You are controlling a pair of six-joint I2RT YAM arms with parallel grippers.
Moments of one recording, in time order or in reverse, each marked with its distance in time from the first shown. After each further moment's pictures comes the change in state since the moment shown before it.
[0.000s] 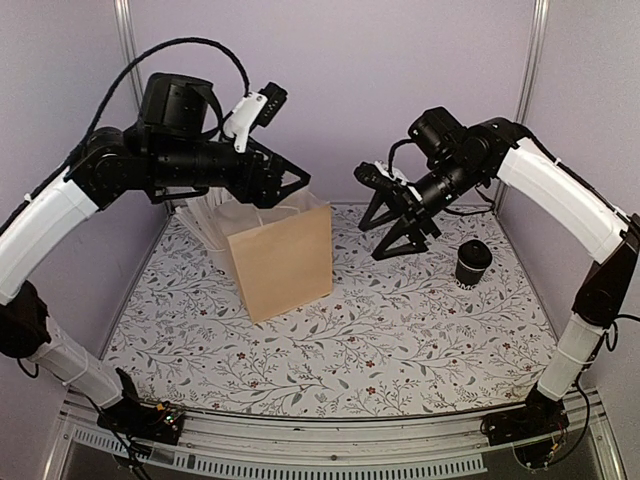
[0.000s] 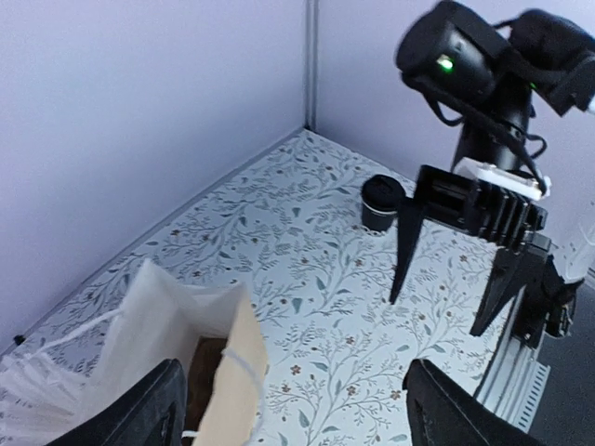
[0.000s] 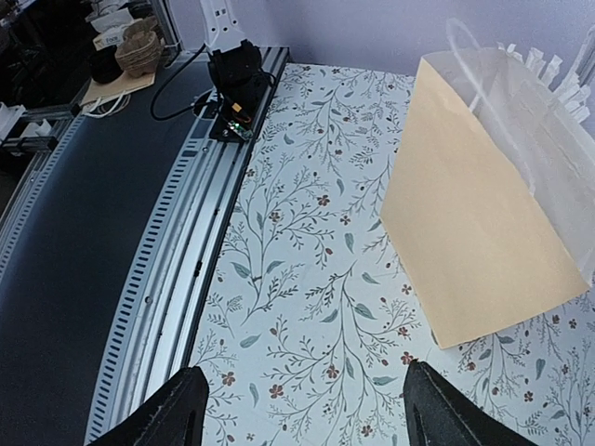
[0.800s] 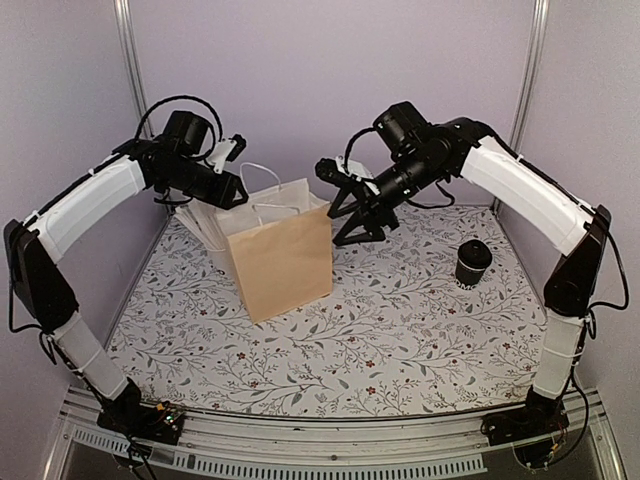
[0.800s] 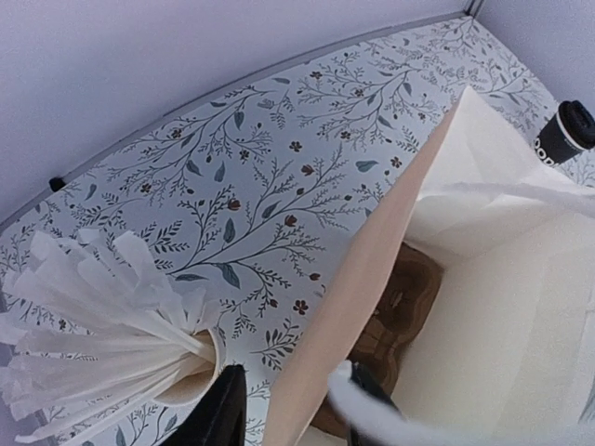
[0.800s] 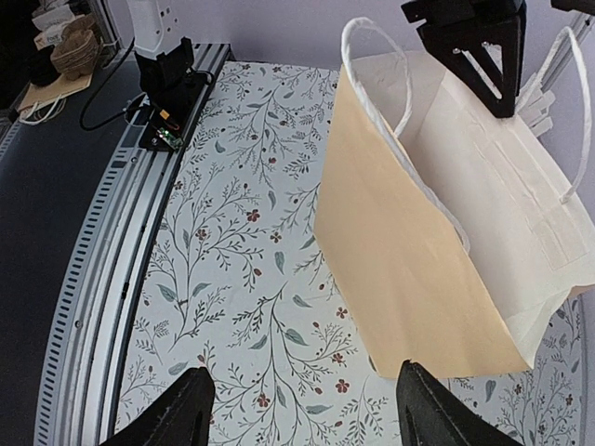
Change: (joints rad) left arm 0.527 0.161 -0.139 -0.053 0.161 0.096; right arm 0.069 0.182 0.185 0.150 0.146 0.105
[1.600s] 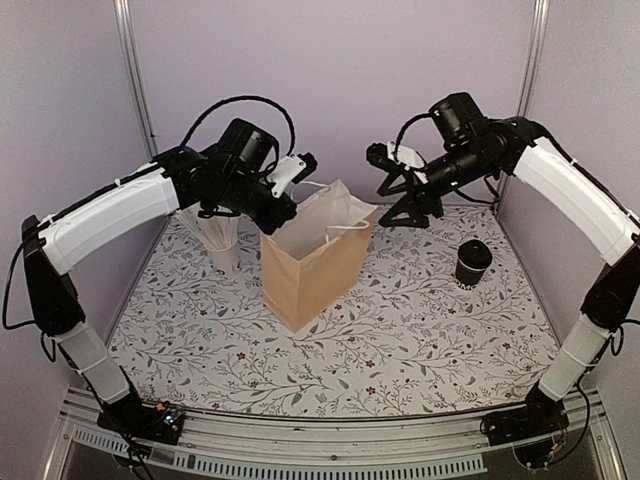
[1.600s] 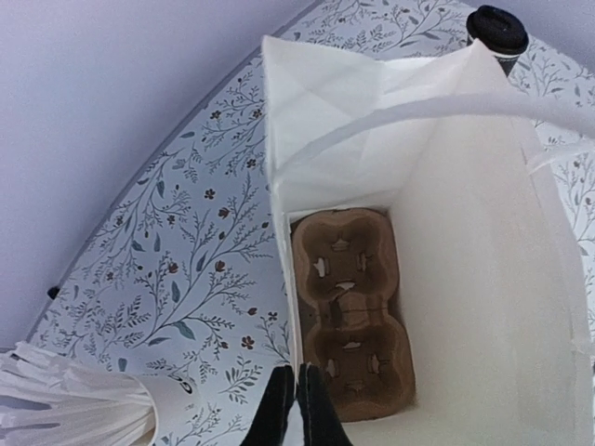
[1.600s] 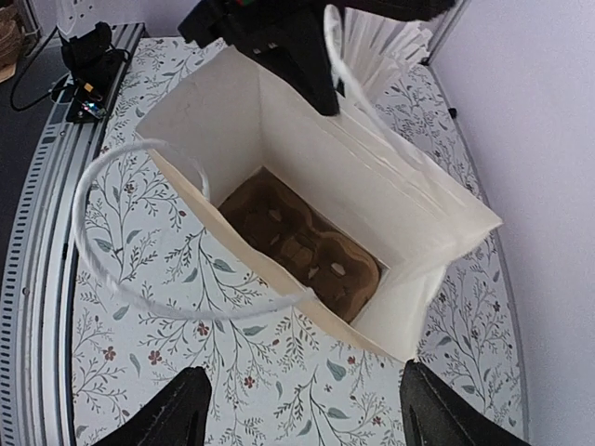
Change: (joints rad) left arm -0.359 0.056 0.045 0.026 -0.206 0.123; right arm -0.124 -0.219 -0.208 0.059 0.146 -0.035
